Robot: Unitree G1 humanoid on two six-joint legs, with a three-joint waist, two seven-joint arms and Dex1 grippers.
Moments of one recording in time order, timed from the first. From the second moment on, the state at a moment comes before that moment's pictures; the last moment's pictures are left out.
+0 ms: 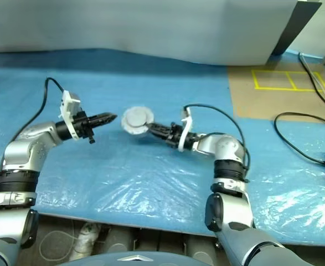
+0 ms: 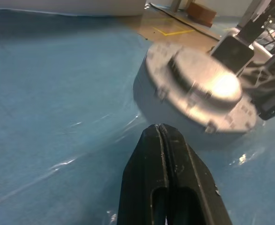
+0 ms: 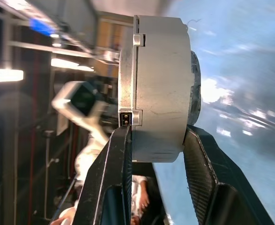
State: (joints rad) left arm -0.52 0.56 0.13 0.23 -0.54 0.54 -1.09; right arm -0.69 -0.02 -0.48 0.25 0.89 1.44 0.53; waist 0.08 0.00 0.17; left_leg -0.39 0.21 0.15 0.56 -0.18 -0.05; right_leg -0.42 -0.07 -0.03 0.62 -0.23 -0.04
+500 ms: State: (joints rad) left arm -0.55 0.48 0.32 0.22 -0.89 0.91 -1.01; right arm -0.65 0.03 -0.61 0.06 1.07 1.53 0.28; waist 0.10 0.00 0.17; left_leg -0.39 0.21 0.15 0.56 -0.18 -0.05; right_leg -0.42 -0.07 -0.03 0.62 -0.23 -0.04
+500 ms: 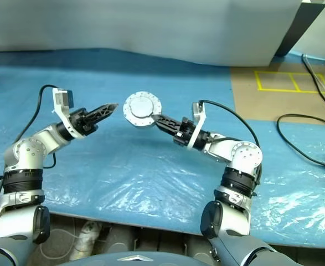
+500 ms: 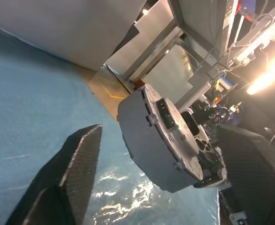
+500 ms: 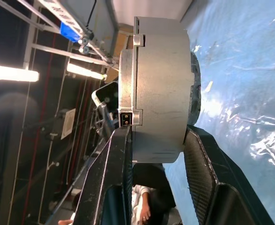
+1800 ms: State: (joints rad) left arm -0.65 0.21 0.29 0.31 -0.96 1.04 -0.76; right arm -0.60 -0.01 -0.50 0.07 1.22 1.43 0.17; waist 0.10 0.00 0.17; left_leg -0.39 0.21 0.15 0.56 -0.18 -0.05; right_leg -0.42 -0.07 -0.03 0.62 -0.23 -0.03
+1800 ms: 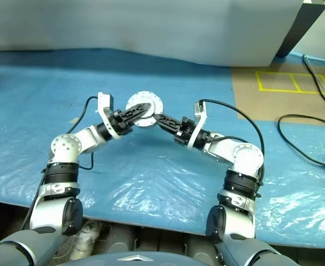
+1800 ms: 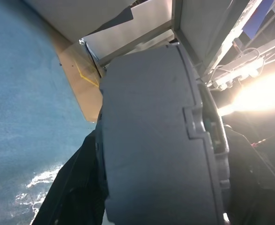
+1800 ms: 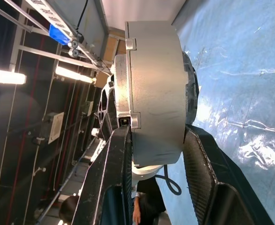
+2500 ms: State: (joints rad) left arm -0.67 0.20 0.29 0.37 -0.94 1.00 -0.74; right arm -0.58 -0.04 -0.43 0.07 1.22 1.36 0.17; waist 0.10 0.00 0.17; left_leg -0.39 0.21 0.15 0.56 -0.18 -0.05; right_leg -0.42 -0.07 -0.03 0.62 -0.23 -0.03
